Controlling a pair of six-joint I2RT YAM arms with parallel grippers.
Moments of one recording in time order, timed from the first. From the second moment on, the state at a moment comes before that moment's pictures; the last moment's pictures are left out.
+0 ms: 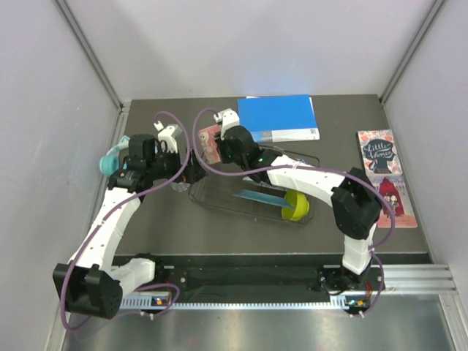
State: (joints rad) left arm -0.15 1.09 0.97 -0.53 0.53 -0.19; right arm 0.89 1.87 1.47 0.00 0.28 0.21
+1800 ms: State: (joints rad) left arm -0.13 1.08 0.97 -0.52 0.53 -0.18; right arm 0.81 2.15 1.84 -0.64 -0.03 0.13
